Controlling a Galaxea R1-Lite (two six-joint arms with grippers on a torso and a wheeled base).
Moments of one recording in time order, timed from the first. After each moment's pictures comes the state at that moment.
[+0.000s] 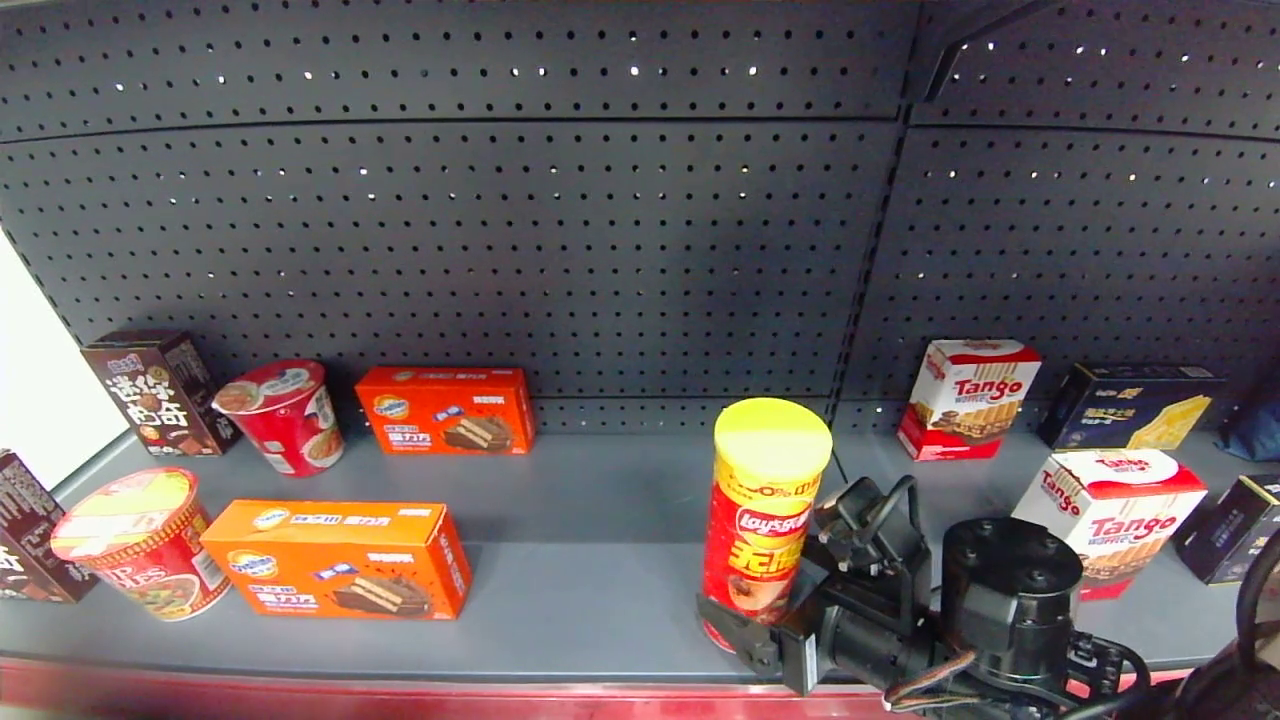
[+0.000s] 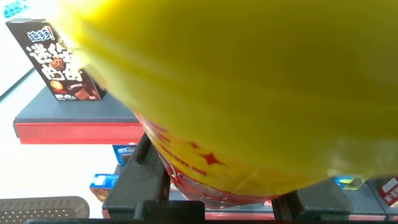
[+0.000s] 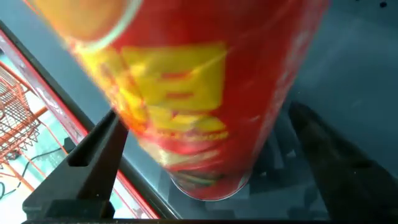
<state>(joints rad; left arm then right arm) -0.12 0.11 -0.34 0.26 0.15 0.00 0.78 1.90 -0.39 -1.30 -0.01 0.05</state>
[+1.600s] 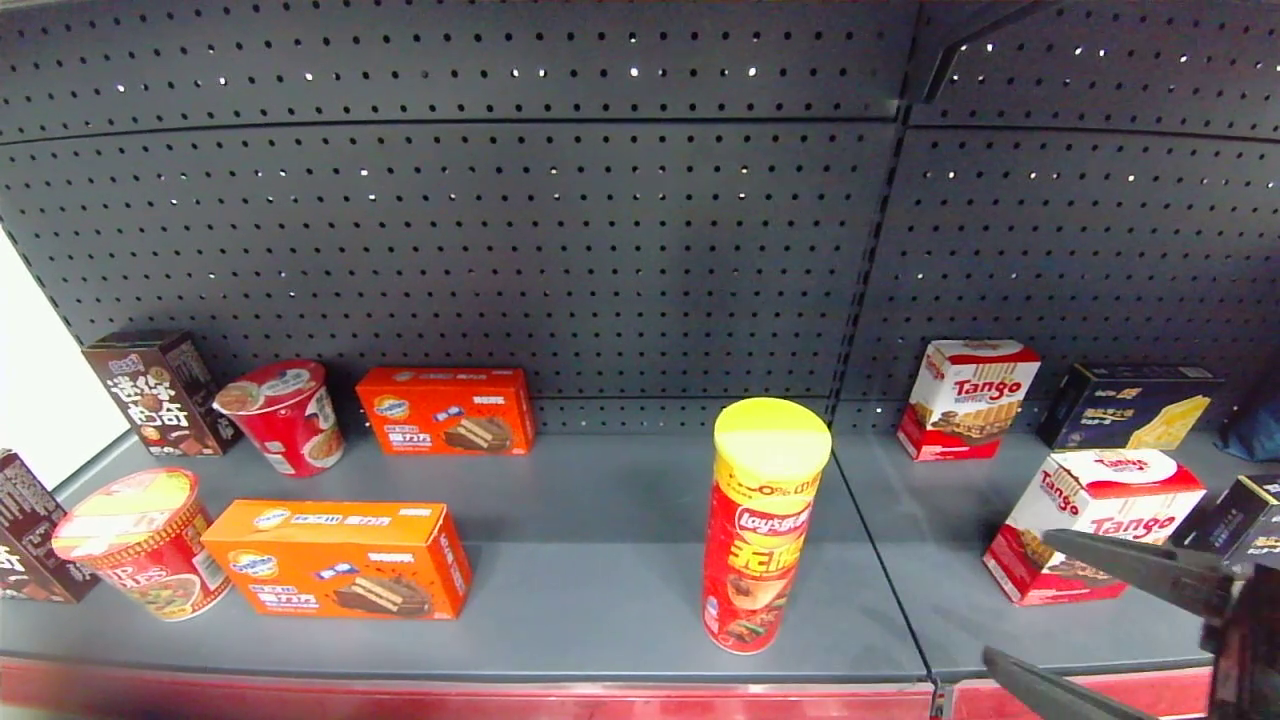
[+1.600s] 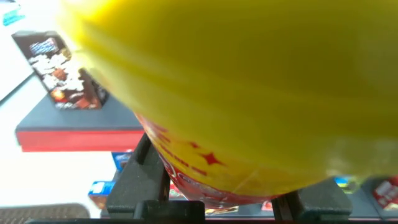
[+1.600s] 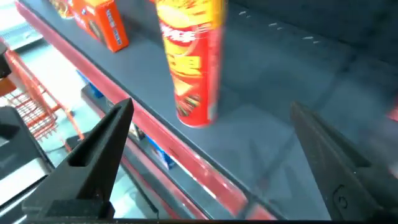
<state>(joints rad) -0.13 0.11 -0.39 0.27 0.13 0.01 0.79 0.96 -0.33 -0.51 -0.06 -0.01</state>
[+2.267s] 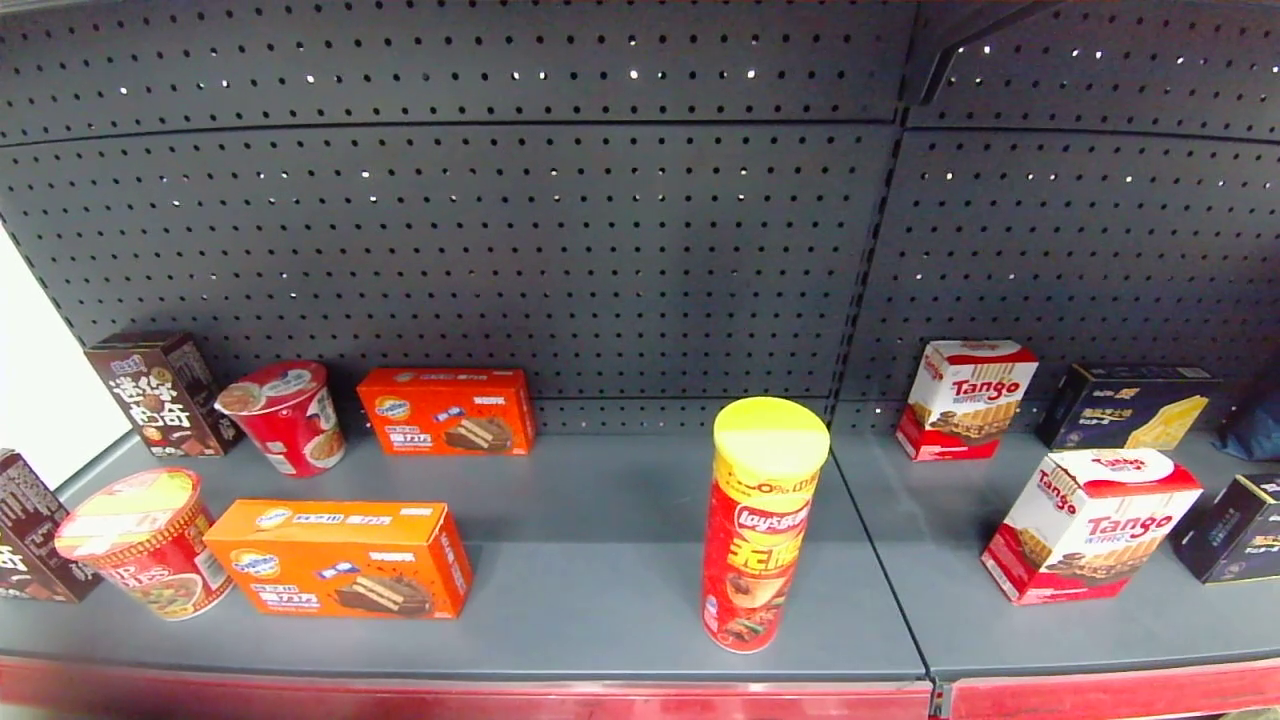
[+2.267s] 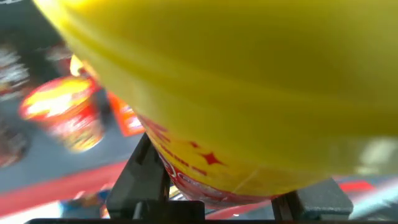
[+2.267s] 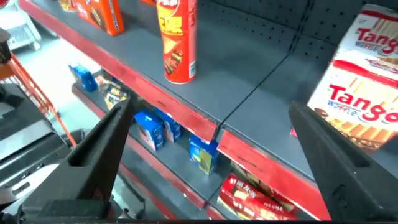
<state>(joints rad) -0.13 0.32 -0.55 0.27 -0.22 -0.01 0.77 0.39 -0.33 0.03 -0.09 -0.05</state>
